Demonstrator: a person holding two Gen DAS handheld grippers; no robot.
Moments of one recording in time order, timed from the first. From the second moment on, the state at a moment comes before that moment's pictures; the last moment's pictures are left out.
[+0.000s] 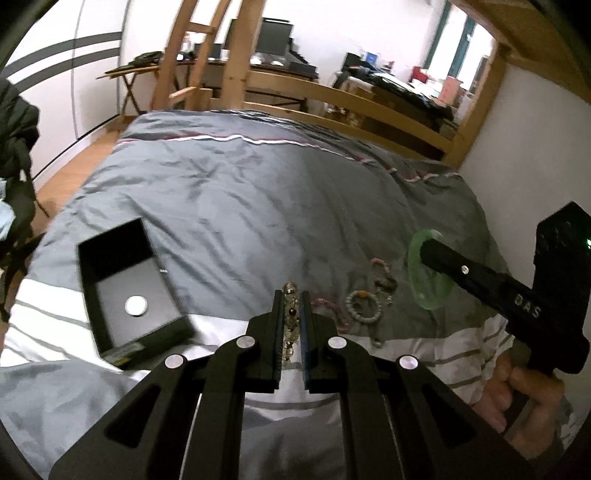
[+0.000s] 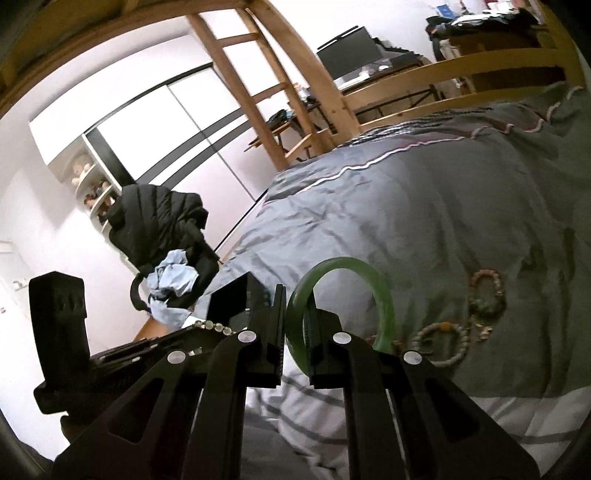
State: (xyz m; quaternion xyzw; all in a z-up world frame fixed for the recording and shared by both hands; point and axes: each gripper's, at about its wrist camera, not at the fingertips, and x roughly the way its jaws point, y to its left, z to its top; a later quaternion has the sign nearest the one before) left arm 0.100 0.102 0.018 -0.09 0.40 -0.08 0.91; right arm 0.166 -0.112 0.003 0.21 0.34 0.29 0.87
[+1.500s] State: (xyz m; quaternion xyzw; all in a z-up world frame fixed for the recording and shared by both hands) left arm 0.163 0.297 -0.026 -0.22 0.42 -0.01 0.88; right arm 0.213 0.135 -0.069 0.10 0.45 0.42 0.78
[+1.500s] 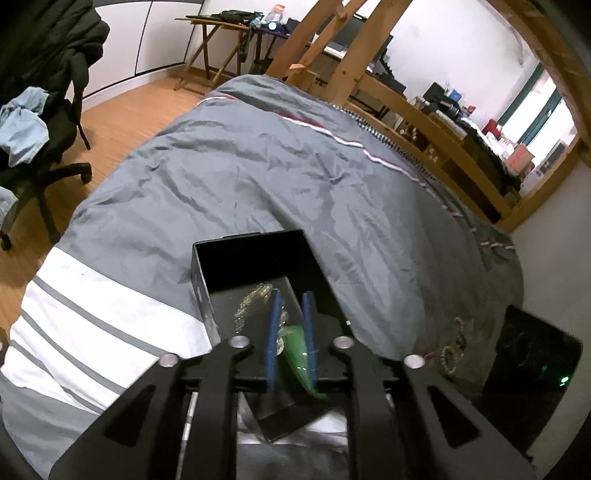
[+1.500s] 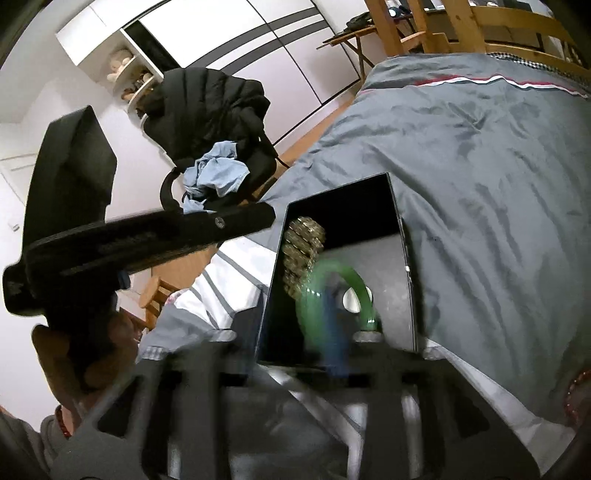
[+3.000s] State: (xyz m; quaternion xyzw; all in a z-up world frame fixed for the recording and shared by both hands) left arm 0.152 0.038 -0.035 -0.05 0.47 -0.11 0.87; right arm 0.153 -0.142 -0.081 0.02 0.40 0.18 0.90
